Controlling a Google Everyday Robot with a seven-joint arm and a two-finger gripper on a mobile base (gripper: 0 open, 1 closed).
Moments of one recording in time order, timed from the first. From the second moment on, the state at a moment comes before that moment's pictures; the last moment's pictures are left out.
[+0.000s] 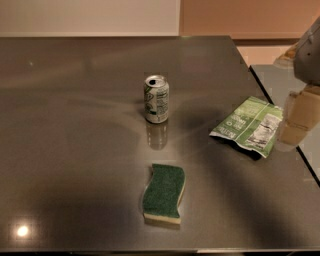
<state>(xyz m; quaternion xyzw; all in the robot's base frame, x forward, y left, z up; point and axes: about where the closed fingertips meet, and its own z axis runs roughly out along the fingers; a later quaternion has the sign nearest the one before) 0.438 -0.217 0.976 -0.60 0.78 -0.03 0.16</state>
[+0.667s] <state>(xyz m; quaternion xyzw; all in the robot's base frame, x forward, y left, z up) 0.435 -0.202 0.976 -0.61 0.77 -0.02 0.18</state>
